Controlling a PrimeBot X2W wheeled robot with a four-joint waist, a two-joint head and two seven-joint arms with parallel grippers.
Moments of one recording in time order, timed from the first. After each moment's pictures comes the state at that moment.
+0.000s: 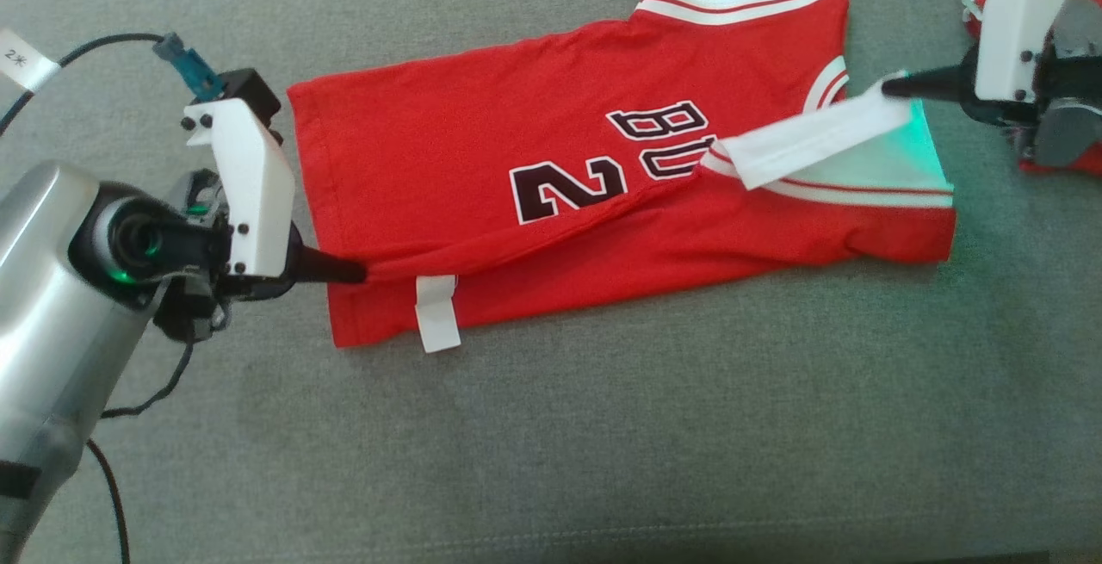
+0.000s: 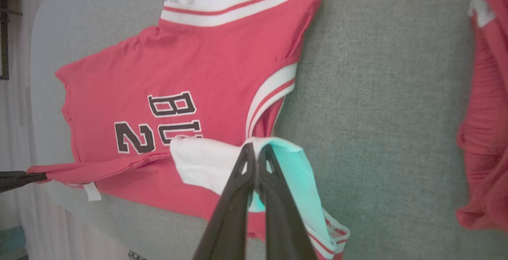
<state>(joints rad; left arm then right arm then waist) -0.79 0.55 -0.70 0.32 -1.27 0.09 1.16 -1.16 -0.54 0.87 0.88 1.34 0.13 0.98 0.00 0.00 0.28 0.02</state>
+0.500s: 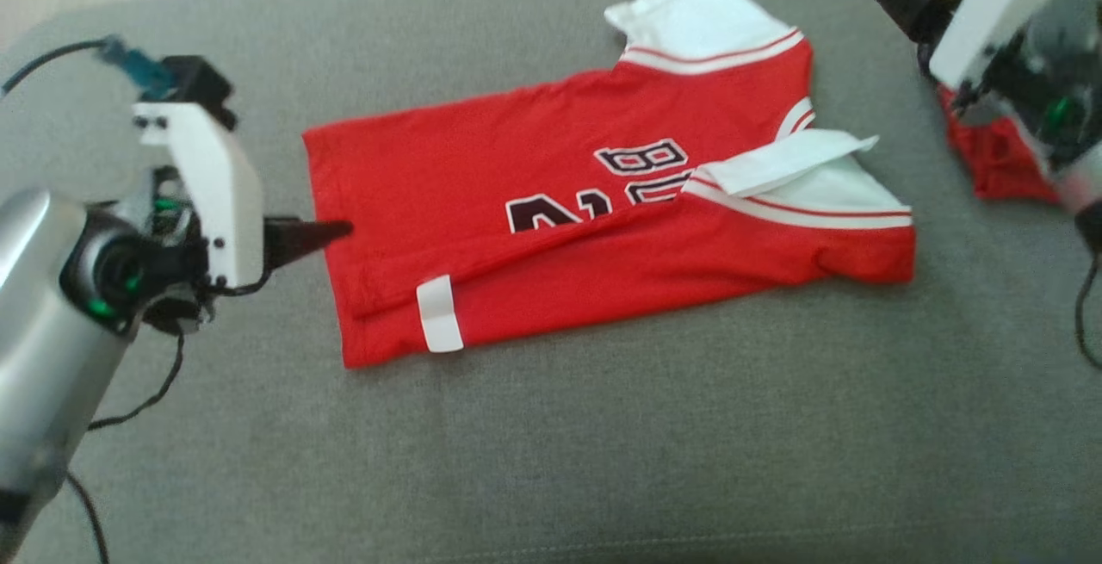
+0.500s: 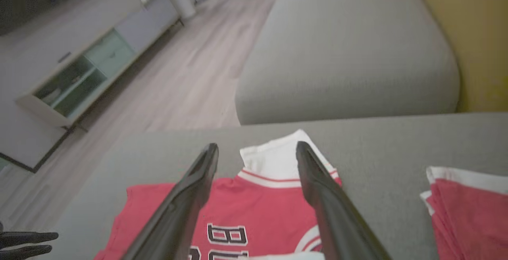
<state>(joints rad) -0.75 0.58 -0.69 0.35 -1.14 -0.01 0.88 -1.07 -0.51 0.82 0.72 1.24 0.13 0.35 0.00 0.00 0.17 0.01</state>
